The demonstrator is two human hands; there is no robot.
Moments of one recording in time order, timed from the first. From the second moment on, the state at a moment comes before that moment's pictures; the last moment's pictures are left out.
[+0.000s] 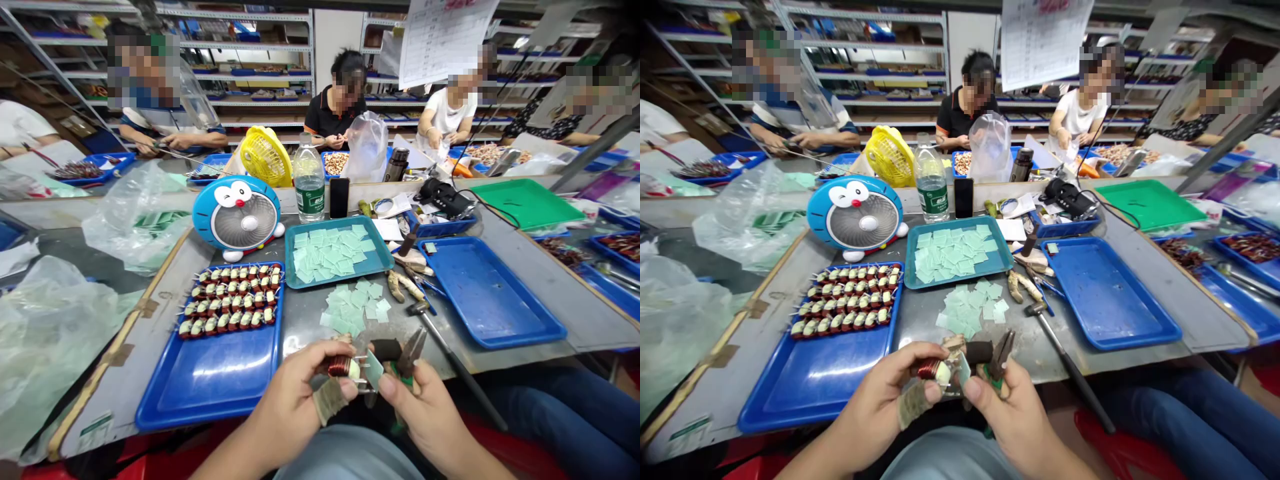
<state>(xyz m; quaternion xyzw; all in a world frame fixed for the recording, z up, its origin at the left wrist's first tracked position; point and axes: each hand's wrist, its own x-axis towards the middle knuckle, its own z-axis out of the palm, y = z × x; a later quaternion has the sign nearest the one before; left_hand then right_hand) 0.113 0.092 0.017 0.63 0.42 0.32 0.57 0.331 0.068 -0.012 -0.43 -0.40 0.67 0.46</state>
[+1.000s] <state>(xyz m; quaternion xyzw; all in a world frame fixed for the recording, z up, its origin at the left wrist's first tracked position) 0.126 0.079 0.027 0.56 0.47 0.39 0.56 0.322 0.063 -0.002 -0.47 -0.38 0.64 0.47</state>
